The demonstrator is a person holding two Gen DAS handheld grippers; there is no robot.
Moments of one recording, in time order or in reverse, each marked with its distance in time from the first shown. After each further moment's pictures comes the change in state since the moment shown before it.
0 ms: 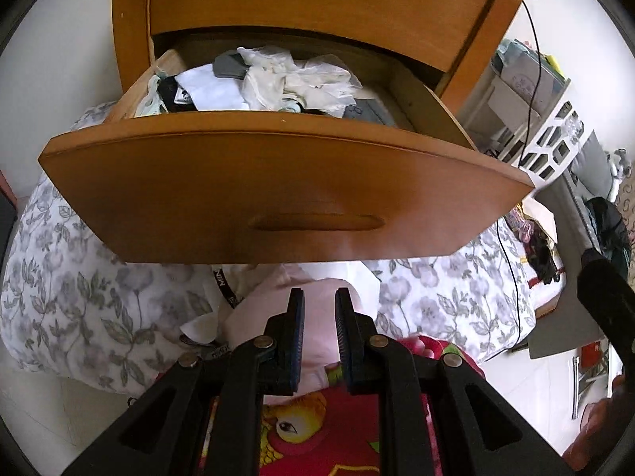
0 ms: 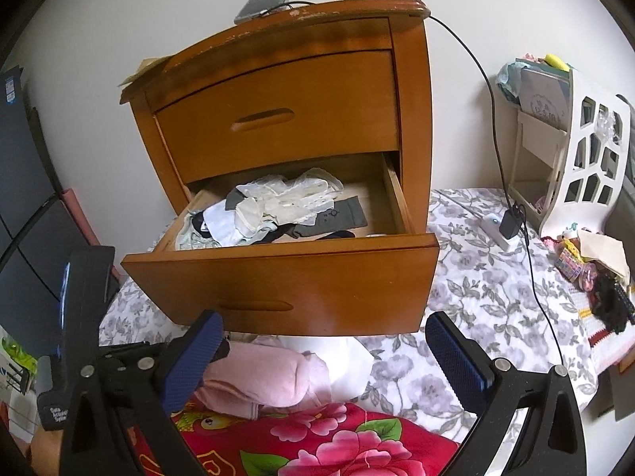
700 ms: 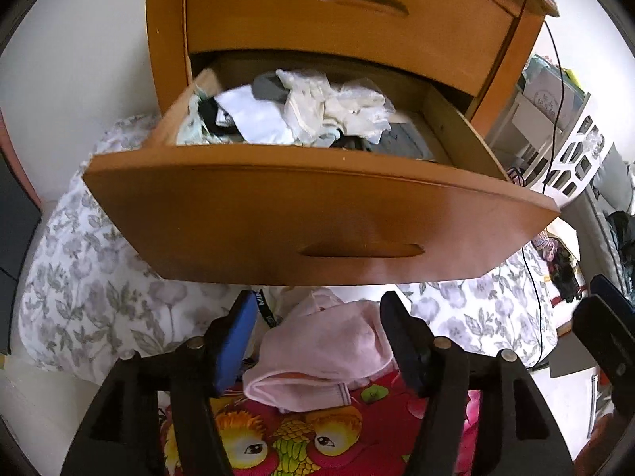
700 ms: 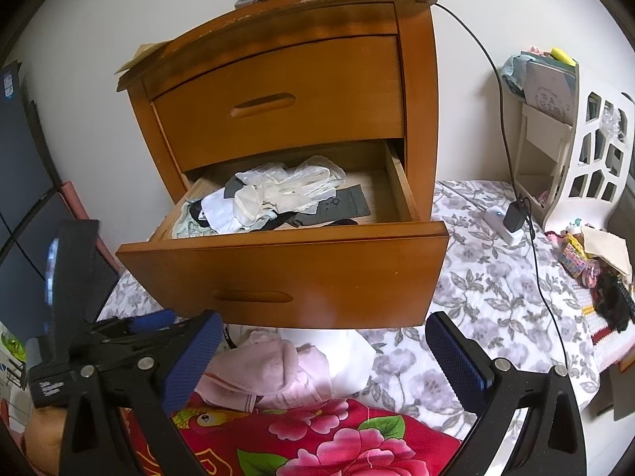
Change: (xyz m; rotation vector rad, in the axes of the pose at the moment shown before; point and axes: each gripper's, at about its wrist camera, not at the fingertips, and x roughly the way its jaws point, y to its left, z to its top) left arm -0.015 0.015 0.005 -0.015 -0.074 0.100; right arm 0.009 0.002 -0.003 -0.011 0.029 0.000
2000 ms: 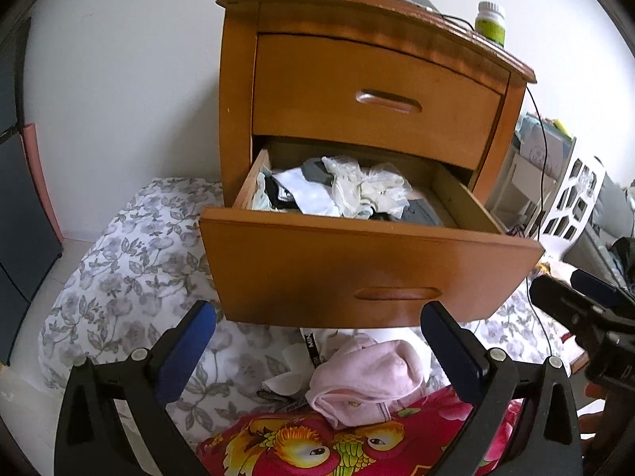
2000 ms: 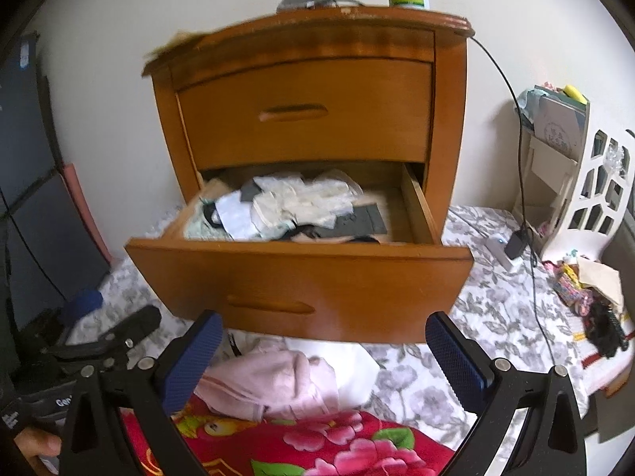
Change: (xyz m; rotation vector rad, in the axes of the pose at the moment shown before) left arm -0.061 0.037 -0.029 -0.019 -0.317 0.041; right arm -0.005 0.034 0.000 -0.077 -0.077 -0.015
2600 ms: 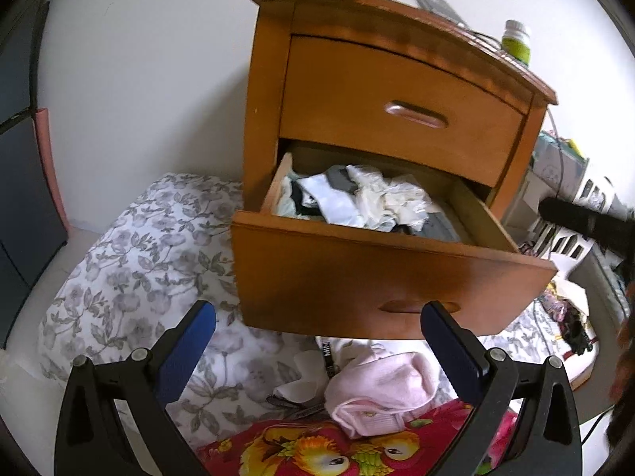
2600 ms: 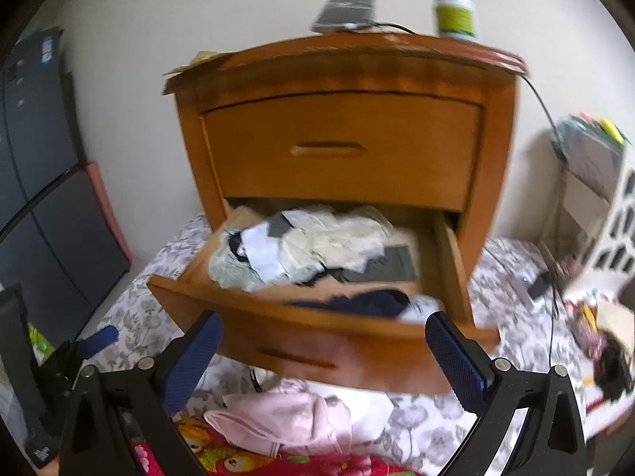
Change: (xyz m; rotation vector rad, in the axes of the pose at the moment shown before) left arm 0.006 0.020 0.004 -0.057 0.002 0.039; right arm 0.019 0.023 0.067 -0.117 0.010 0.088
